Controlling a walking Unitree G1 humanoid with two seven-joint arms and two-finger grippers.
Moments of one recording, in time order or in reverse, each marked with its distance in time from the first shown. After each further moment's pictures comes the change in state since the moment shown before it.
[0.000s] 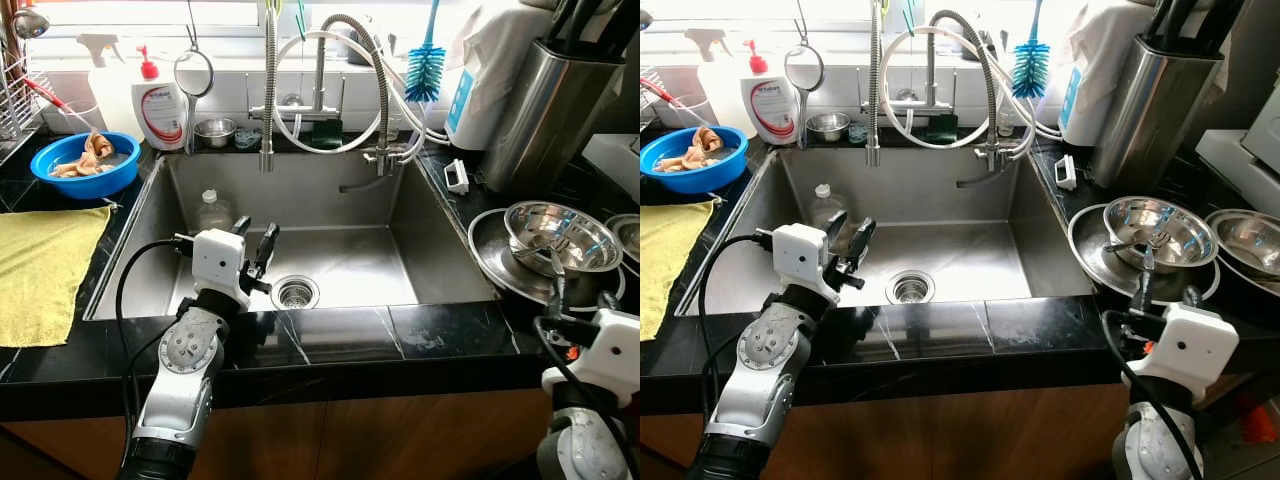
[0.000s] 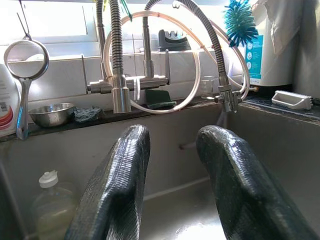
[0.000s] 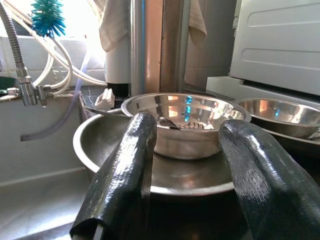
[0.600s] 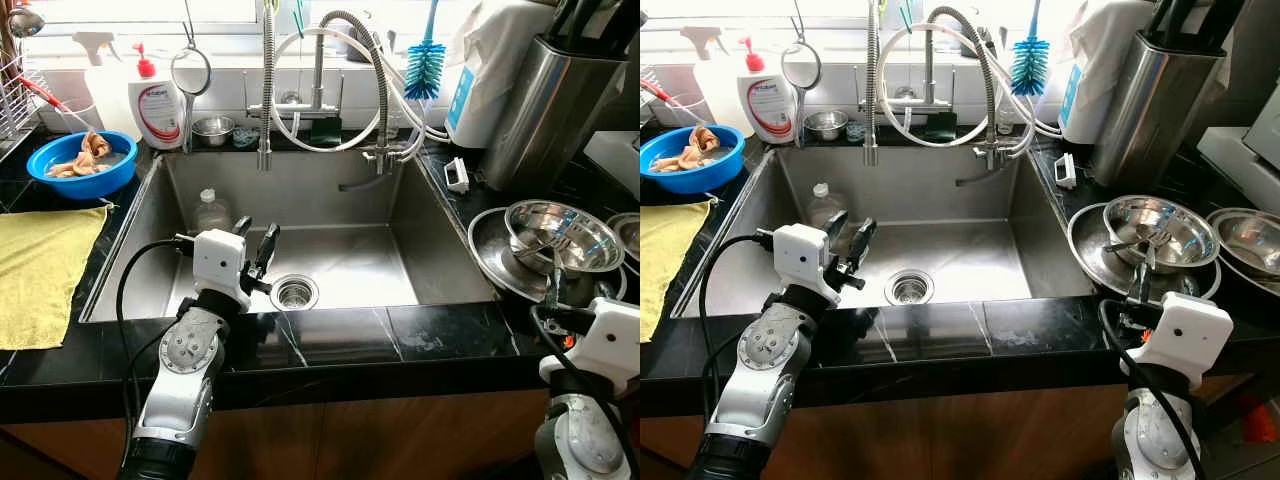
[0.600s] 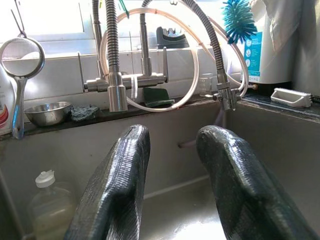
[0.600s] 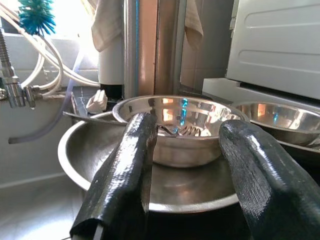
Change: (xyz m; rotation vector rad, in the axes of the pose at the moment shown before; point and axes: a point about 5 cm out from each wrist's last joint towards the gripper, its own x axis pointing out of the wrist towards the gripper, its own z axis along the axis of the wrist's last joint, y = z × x) left arm 0.000 -0.001 0.000 0.001 0.001 -0.006; right arm 0.009 -0.004 -0.002 -0.025 0.000 -0.027
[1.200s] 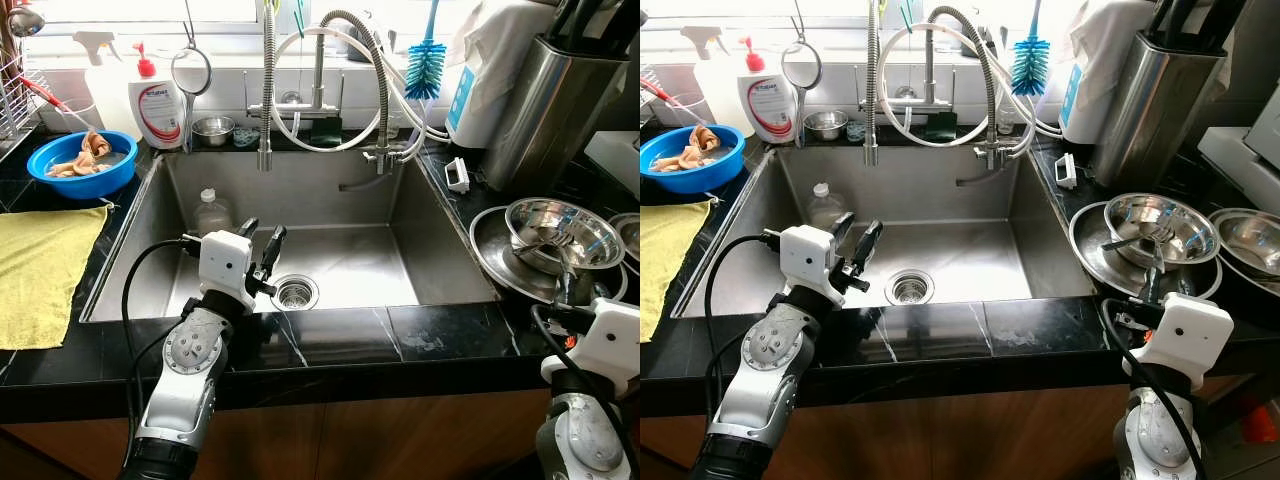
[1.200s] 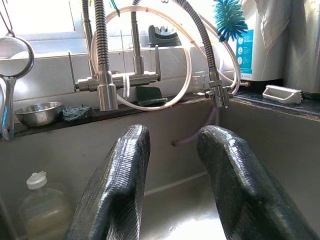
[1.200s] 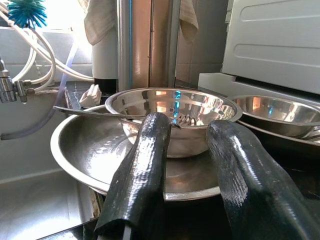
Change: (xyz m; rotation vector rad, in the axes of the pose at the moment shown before) left arm 0.000 -0.005 -0.001 0.001 0.006 -0.028; right arm 0.000 -0.002 -0.003 -0.001 0.015 -0.017
